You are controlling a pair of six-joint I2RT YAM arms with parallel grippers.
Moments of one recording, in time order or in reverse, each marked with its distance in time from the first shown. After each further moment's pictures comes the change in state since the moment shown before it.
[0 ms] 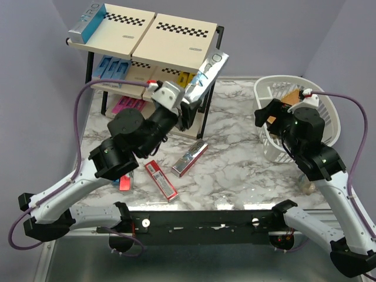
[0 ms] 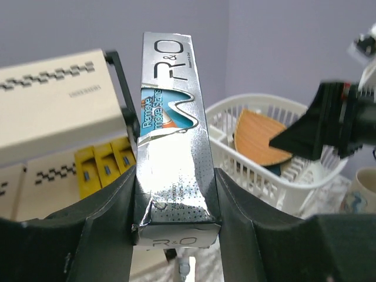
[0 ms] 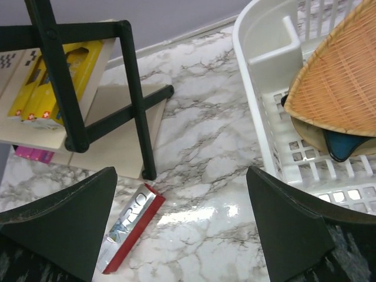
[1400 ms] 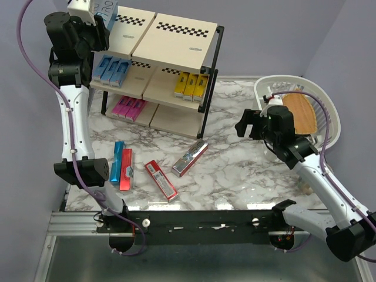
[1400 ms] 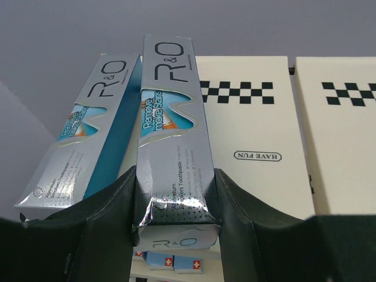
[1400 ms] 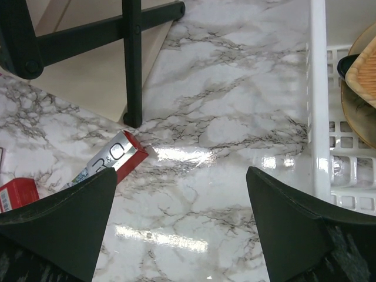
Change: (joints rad) left arm 1.203 0.671 0.893 -0.369 0.664 -0.035; right arm 0.000 0.151 -0.173 0.129 -0.203 -0.153
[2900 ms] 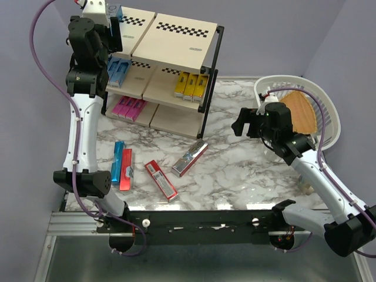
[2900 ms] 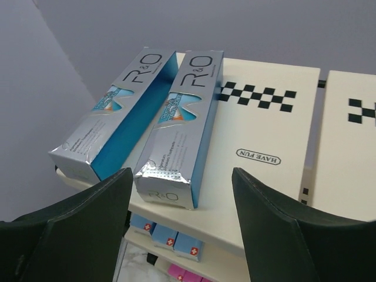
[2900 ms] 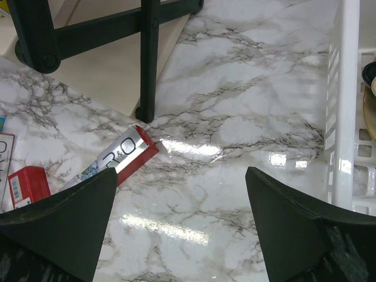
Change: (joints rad) left arm -0.178 -0.113 -0.144 0.058 -0.449 0.032; right arm 0.000 0.062 0.038 -0.002 -0.069 -0.013
